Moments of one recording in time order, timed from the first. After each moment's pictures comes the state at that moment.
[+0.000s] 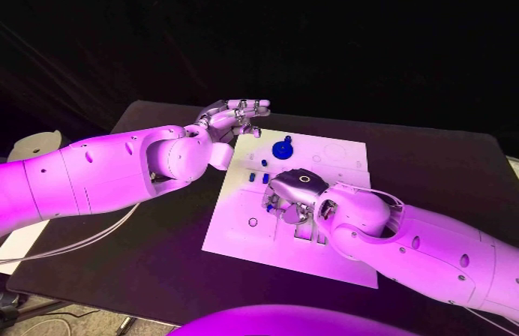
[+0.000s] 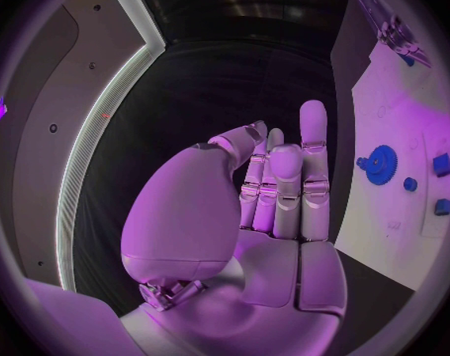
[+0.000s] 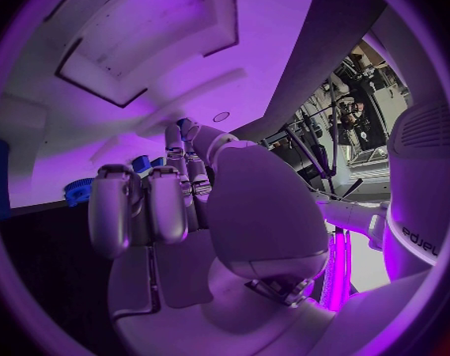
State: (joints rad) left arm 1.19 -0.88 -0.03 1.53 0.17 -0.23 0.34; left_hand 1.40 -0.15 0.50 -0.03 0.14 1.06 0.17 0.12 0.07 1.16 0.09 0.22 0.08 1.28 0.00 1.15 0.65 0.17 1.28 0.09 0.54 0.84; right arm 0.99 -0.53 0.00 1.56 -1.82 -0.17 -0.14; right_hand 1.43 -0.11 0.50 0.00 0.05 1.20 0.12 0.07 0.11 1.27 0.06 0.06 0.08 1.47 -0.03 1.33 1.26 0.06 1.44 0.07 1.39 1.29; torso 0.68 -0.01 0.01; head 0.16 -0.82
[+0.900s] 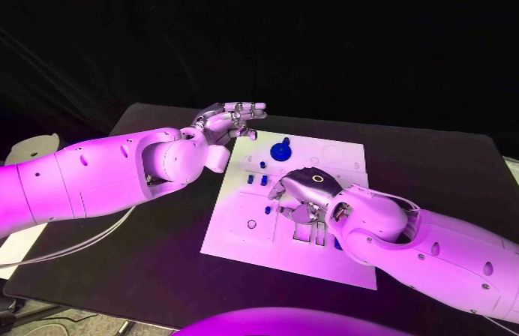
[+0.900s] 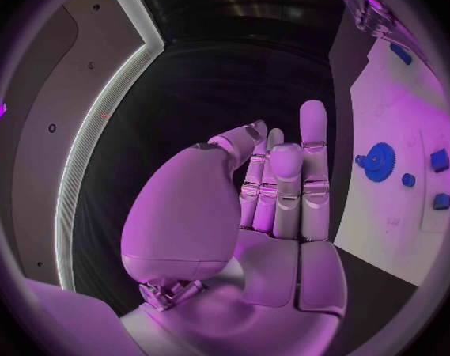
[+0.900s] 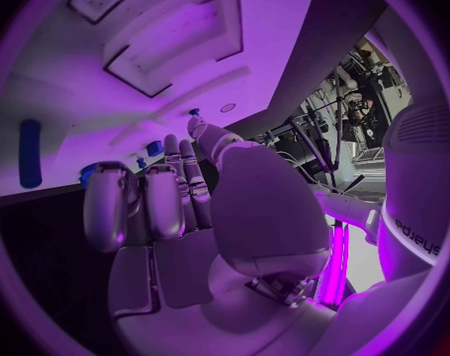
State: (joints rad) left arm 1.19 -0.89 -0.03 1.53 0.17 -0.22 0.33; left_hand 1.40 -0.15 0.49 -0.03 0.14 1.06 0.17 0.12 0.07 1.16 0.09 0.22 0.08 1.28 0.00 1.14 0.64 0.17 1.28 0.09 0.53 0.84; right arm 0.99 -0.62 0.01 1.63 -1.82 -0.25 -0.16; right_hand 1.35 -0.15 0.44 0.01 0.06 1.07 0.14 0.07 0.07 1.08 0.09 0.09 0.06 1.47 0.00 1.32 1.22 0.06 1.42 0.11 1.36 1.25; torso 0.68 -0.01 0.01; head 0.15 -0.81
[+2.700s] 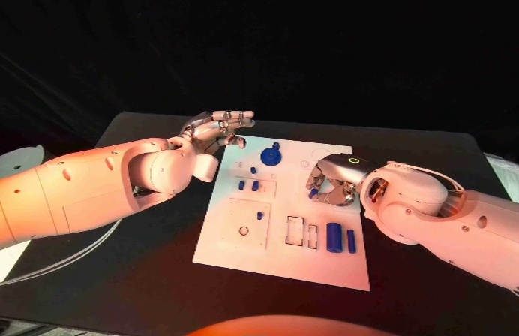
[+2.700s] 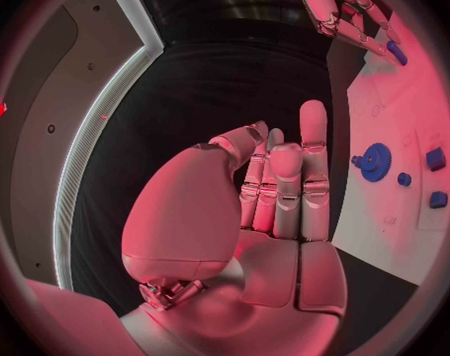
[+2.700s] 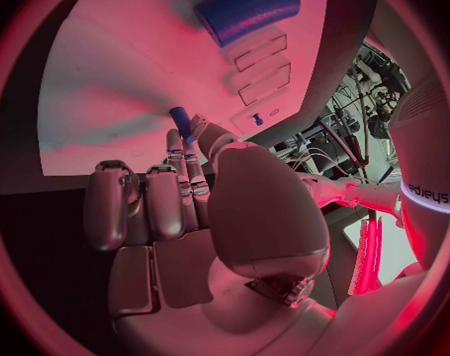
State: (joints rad) left arm 1.19 -0.89 -0.04 1.53 0.16 -0.21 0.32; left_hand 1.40 -0.15 0.50 -0.03 0.14 1.06 0.17 0.12 0.07 1.16 0.09 0.22 0.08 1.27 0.00 1.14 0.64 0.17 1.28 0.09 0.53 0.84; right arm 1.08 -0.79 0.03 1.63 -1.71 -0.11 -0.23; right_hand 1.41 -0.12 0.35 0.05 0.07 1.10 0.13 0.07 0.07 1.18 0.07 0.11 0.06 1.46 0.00 1.32 1.20 0.06 1.42 0.10 1.35 1.23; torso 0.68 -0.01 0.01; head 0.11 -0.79
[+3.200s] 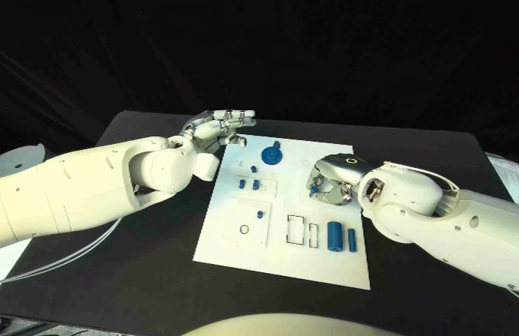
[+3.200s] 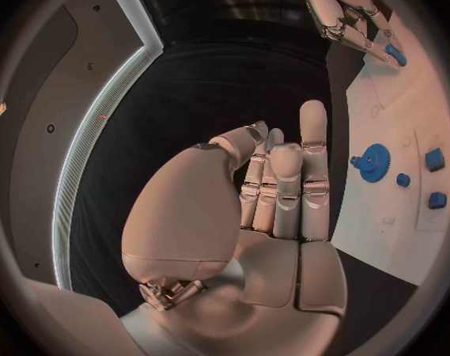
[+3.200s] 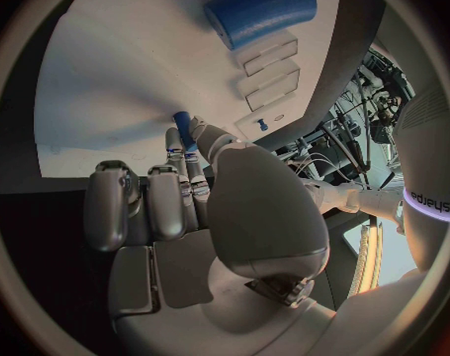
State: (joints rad) left arm 1.19 -0.89 -0.04 1.53 0.16 -0.20 0.32; left_hand 1.40 -0.15 0.50 -0.03 0.14 1.06 0.17 0.13 0.07 1.16 0.09 0.23 0.08 1.28 0.00 1.14 0.64 0.17 1.28 0.09 0.53 0.84; right arm 1.08 -0.76 0.02 1.61 -1.74 -0.12 -0.23; right_hand 1.42 -0.10 0.41 0.04 0.06 1.14 0.12 0.08 0.08 1.23 0.07 0.09 0.06 1.47 -0.01 1.33 1.21 0.06 1.43 0.09 1.35 1.23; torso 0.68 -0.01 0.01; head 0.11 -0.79
